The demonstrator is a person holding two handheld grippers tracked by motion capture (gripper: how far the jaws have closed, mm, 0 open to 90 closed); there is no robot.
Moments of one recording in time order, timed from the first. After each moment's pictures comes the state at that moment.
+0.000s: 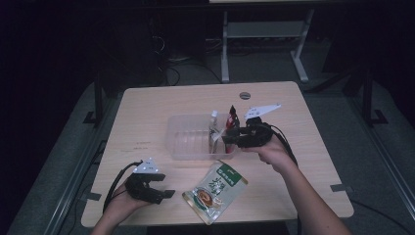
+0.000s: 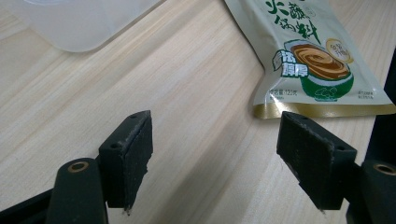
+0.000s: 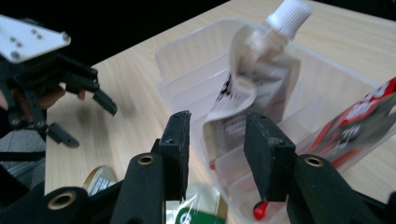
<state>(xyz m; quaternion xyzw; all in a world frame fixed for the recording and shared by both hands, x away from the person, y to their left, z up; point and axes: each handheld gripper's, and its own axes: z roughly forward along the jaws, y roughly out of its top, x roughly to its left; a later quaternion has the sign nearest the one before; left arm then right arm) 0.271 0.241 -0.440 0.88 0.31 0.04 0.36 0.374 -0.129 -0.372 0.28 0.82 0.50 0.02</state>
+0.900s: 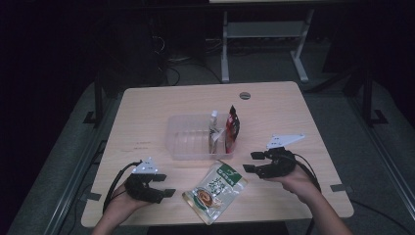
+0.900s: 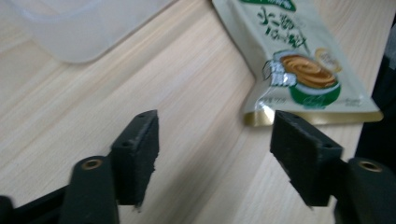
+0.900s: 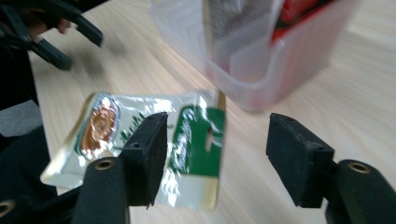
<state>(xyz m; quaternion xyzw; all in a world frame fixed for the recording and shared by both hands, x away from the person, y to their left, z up) 0.265 0.237 -0.430 0.87 0.31 0.04 0.37 0.306 -0.183 -0.409 0.32 0.83 0.45 0.04</state>
